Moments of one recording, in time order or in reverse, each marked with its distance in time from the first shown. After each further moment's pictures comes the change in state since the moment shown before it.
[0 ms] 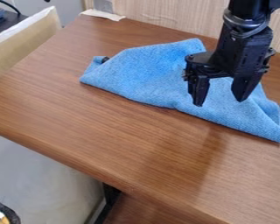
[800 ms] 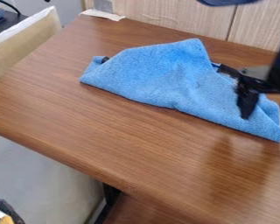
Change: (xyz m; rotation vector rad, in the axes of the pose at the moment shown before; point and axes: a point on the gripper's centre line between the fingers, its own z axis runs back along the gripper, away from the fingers) arm 0.035 0.060 -0.016 -0.008 0.000 -0.204
